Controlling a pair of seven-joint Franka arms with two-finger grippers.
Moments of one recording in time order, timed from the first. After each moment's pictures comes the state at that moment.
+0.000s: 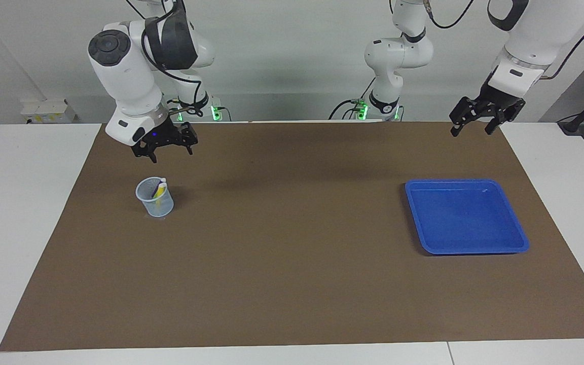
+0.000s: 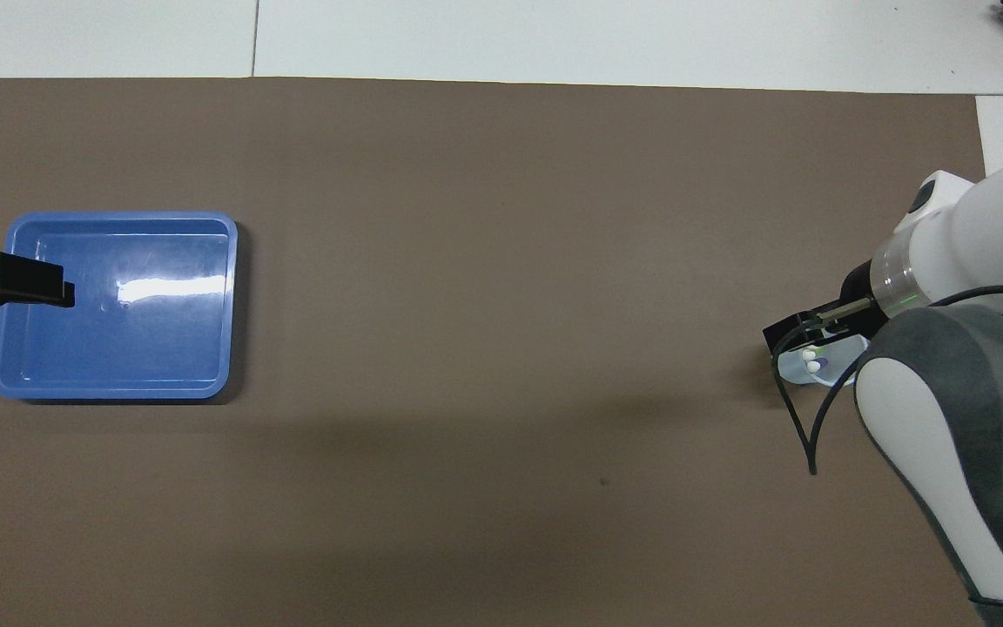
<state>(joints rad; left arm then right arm) -0.03 -0.09 0.00 -1.68 -0.05 1.62 -0.05 0.00 -0.02 0.12 -1.83 0.02 1.69 -0.12</state>
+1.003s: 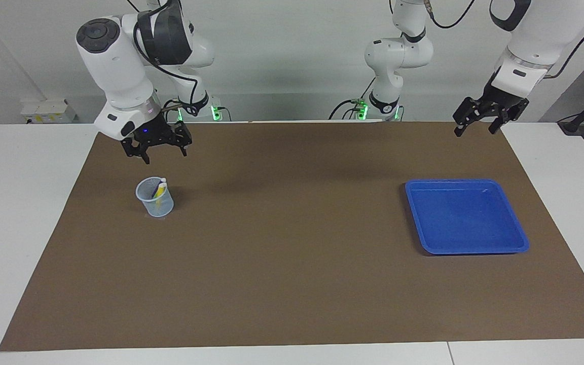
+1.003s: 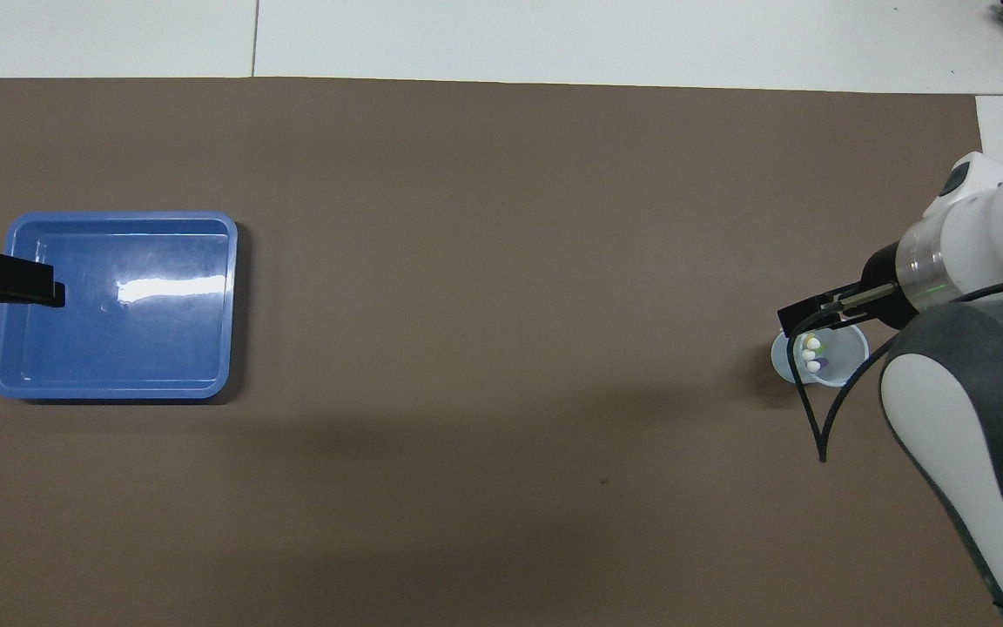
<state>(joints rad) -0.02 -0.09 0.00 -1.68 -0.03 1.62 -0.05 0.01 -0.03 0.10 -1.80 0.02 1.73 -0.12</state>
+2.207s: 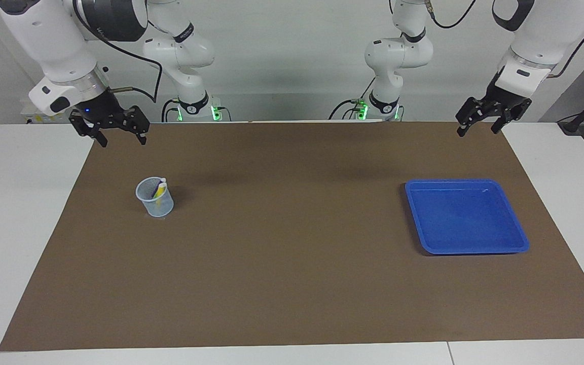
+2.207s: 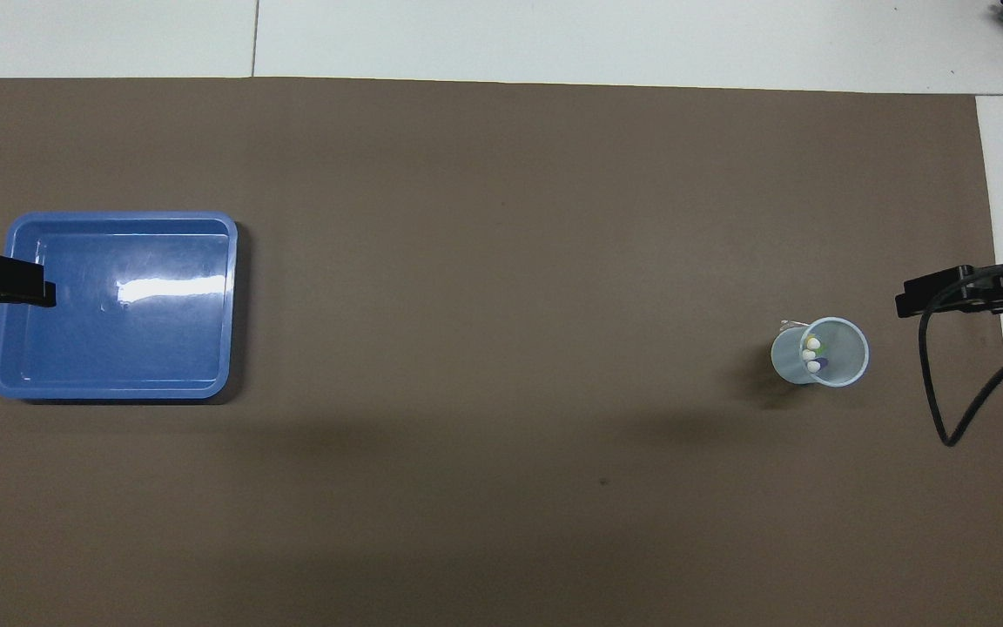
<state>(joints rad) -0.01 -0.09 0.00 -1.68 -0.03 1.62 -0.05 0.02 -0.04 -0.07 -1.68 0.02 1.61 -0.06</state>
